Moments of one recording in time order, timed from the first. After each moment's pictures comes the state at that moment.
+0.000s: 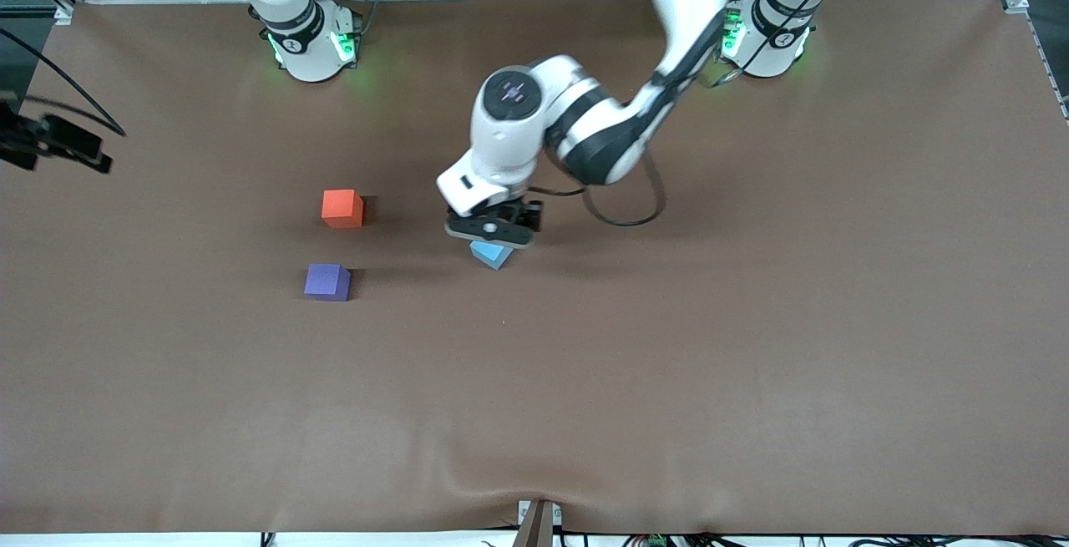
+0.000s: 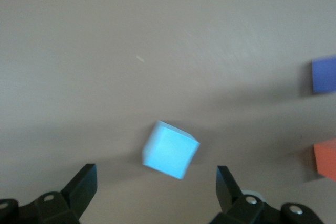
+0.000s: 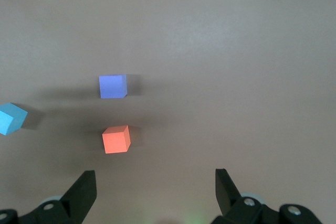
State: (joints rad) left arm -0.71 0.65 -0.14 -1.24 0.06 2.06 -0.73; right arm -0.02 0.07 -0.04 -1.48 0.00 1.45 -0.01
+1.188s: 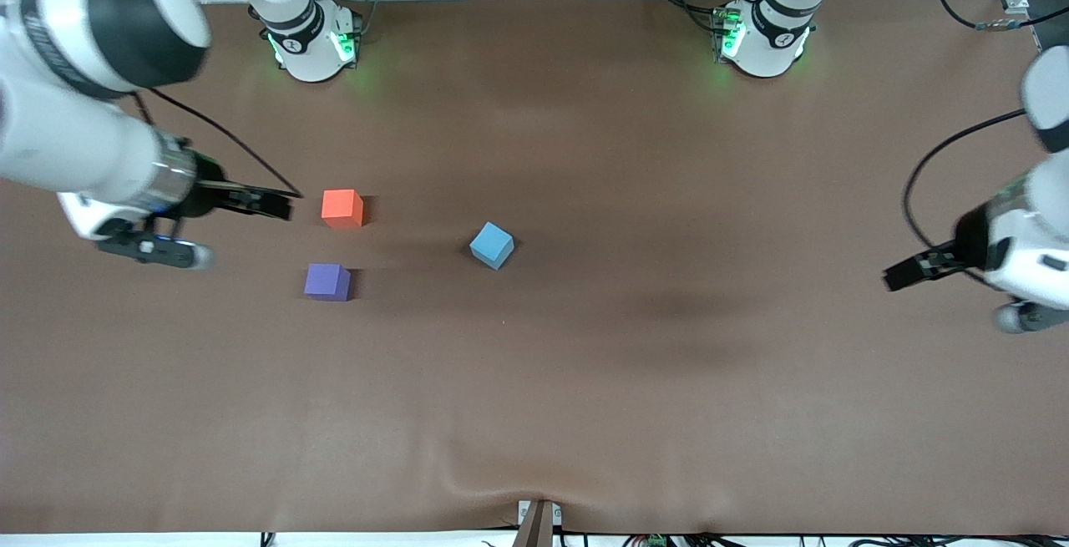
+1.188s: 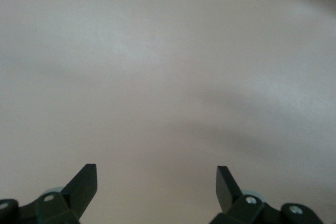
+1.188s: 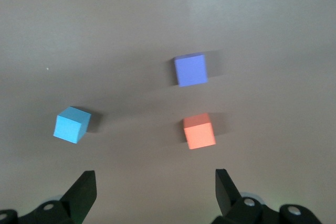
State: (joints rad) left arm 0.05 0.34 -0.13 -1.28 0.07 1.63 -0.38; right arm 0.26 0.23 -0.03 -1.47 0.14 1.53 0.44
